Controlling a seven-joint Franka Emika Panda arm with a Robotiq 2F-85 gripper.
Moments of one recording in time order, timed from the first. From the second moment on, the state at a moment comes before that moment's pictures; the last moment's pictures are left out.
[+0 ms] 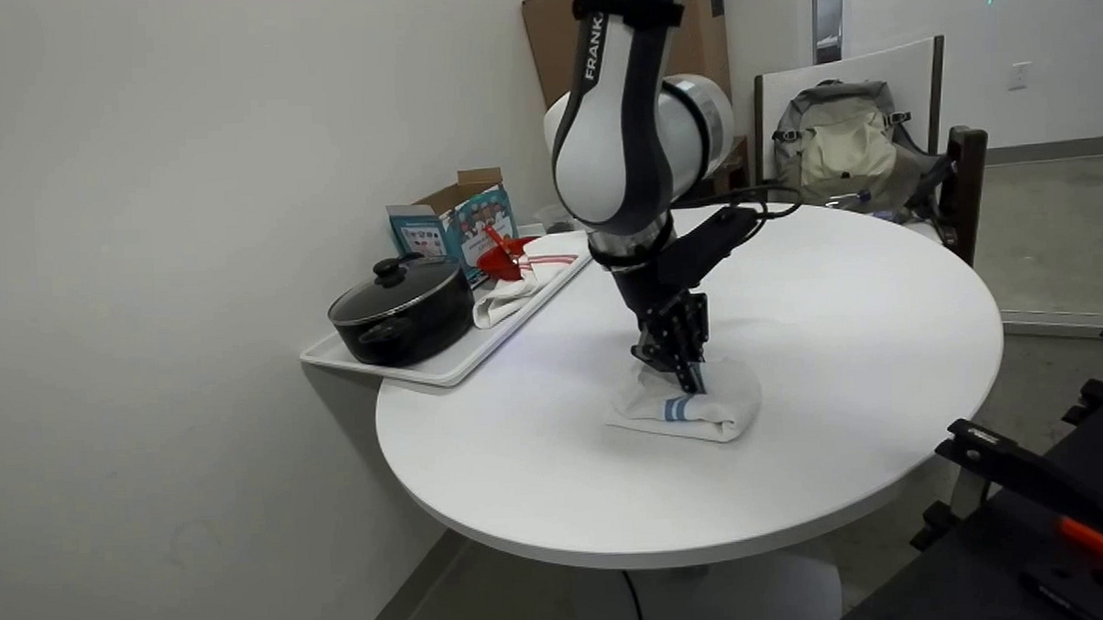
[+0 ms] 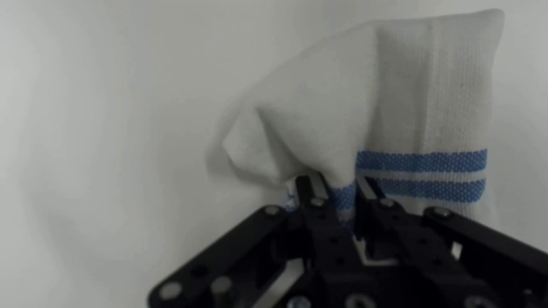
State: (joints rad) arm 0.19 0.65 0.06 -2.12 -0.19 2.51 0.04
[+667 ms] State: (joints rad) arm 0.28 0.86 0.02 -1.68 -0.19 2.39 0.14
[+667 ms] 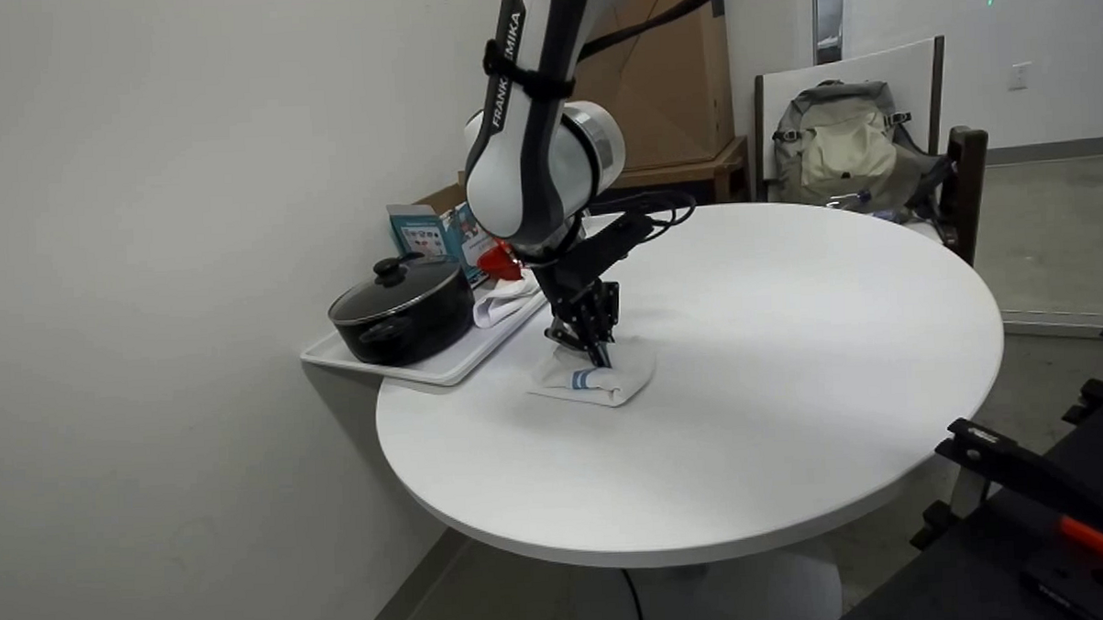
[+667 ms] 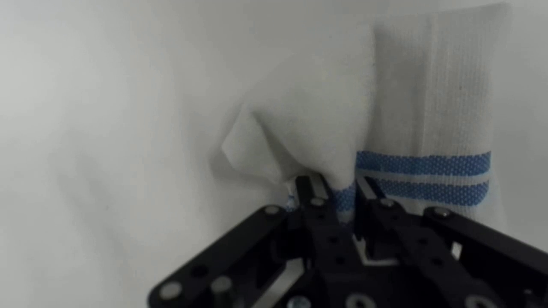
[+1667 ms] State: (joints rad) arm -0.03 1.00 -0.23 -1.46 -0.19 2.39 0.13
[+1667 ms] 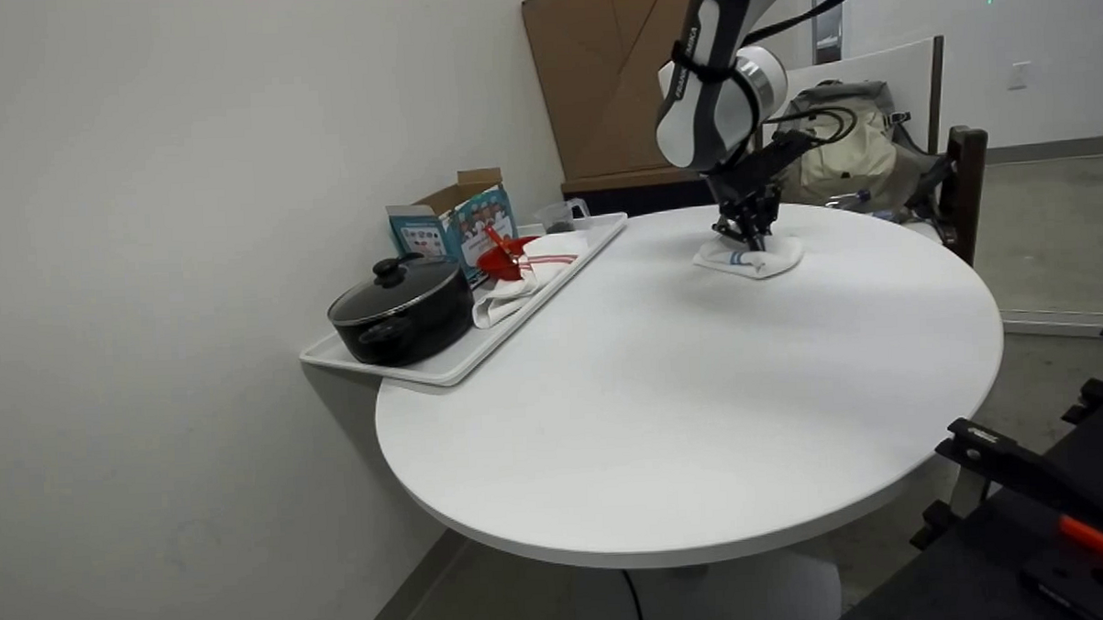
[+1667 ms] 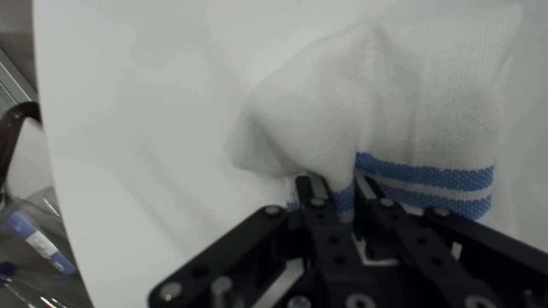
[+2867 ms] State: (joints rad) arm 0.07 0.59 0.03 -2.24 -0.20 2.43 -0.02
